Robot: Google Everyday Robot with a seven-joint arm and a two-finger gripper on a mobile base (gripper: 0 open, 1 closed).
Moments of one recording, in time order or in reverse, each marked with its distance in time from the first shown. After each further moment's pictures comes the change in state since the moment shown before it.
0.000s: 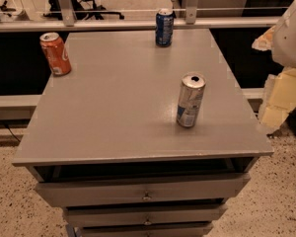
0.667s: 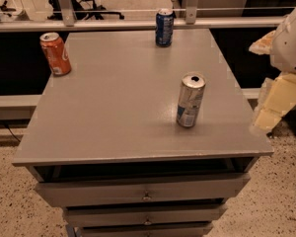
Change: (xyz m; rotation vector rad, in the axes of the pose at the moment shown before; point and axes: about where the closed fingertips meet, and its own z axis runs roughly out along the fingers) arm -0.004 0.001 0.009 0.000 -0.079 0.024
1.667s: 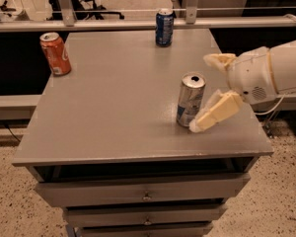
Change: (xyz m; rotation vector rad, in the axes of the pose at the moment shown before) arm -0.077 -0.010 0.074 -0.013 -0.636 0.058
